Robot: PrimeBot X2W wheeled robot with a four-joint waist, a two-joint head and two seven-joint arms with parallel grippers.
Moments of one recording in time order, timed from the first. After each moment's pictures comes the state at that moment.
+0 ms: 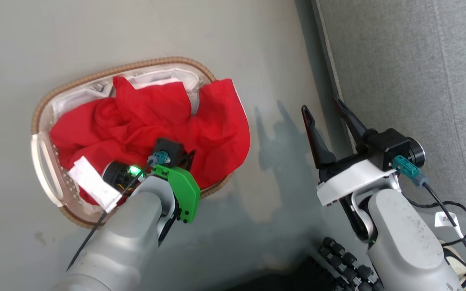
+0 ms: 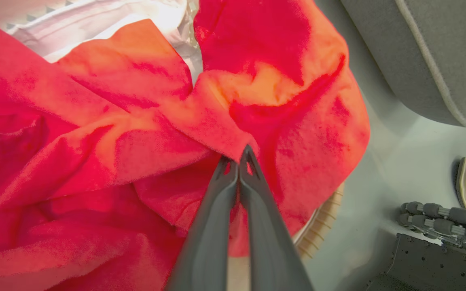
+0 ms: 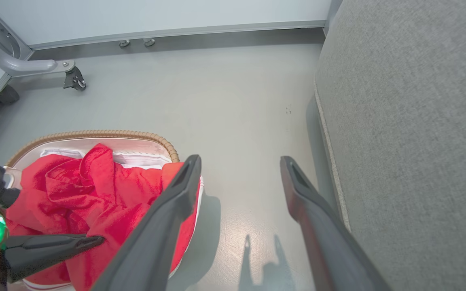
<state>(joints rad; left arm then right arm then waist) -0.82 0.05 -1.00 1.16 -0.71 -0.12 -0.22 -0.43 -0.05 0.24 0.30 0.21 0.13 -0.26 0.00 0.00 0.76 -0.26</state>
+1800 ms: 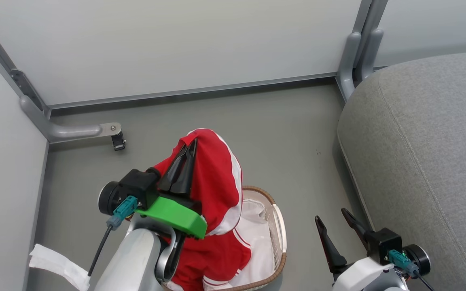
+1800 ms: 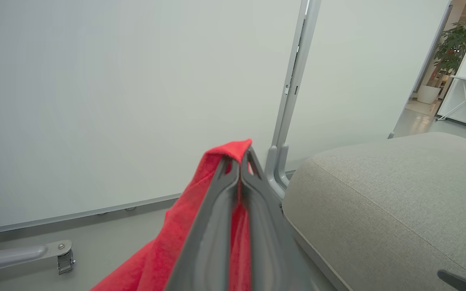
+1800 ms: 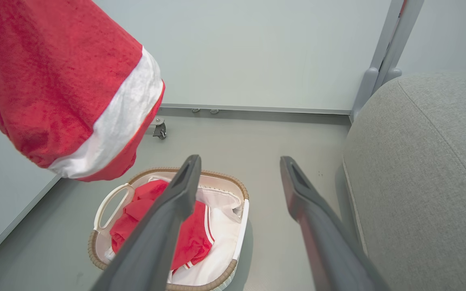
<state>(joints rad) -0.34 0.05 -0.40 0.35 -0.35 -0.13 -0.26 -0.07 -0.05 0.21 0.35 0.15 0.13 -0.26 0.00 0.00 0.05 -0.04</state>
